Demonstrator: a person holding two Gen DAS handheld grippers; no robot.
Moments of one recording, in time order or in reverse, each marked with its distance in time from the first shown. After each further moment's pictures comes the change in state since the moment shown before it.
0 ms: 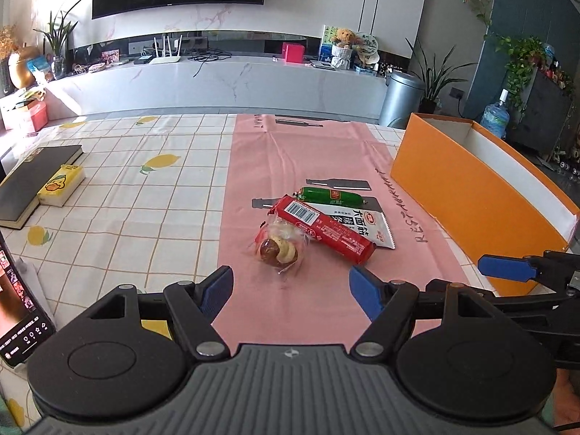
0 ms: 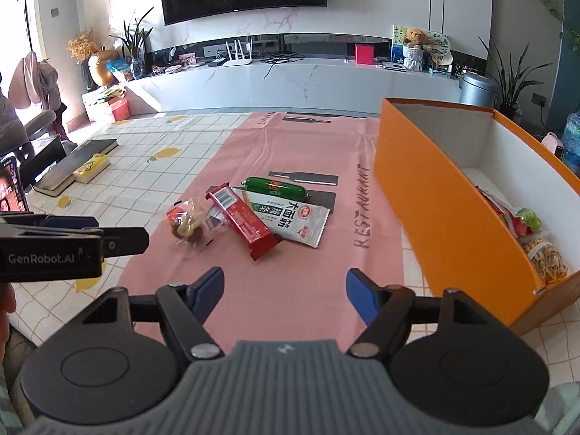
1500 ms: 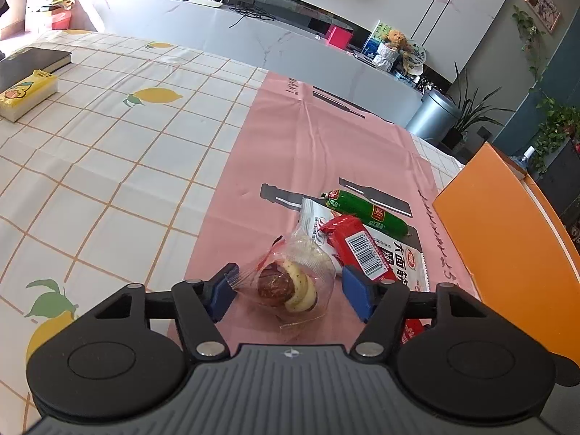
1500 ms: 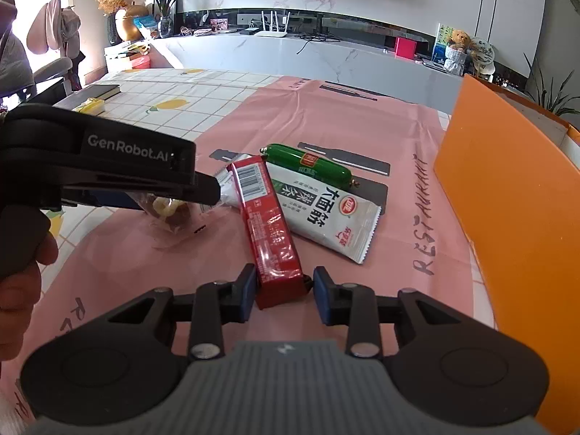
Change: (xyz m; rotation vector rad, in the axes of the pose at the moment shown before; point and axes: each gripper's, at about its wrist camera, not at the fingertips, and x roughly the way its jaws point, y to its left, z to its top) left arm 0.089 0.031 0.011 -0.313 0.072 -0.050; right arm 0.095 0.014 -0.002 -0.133 0.061 0.025
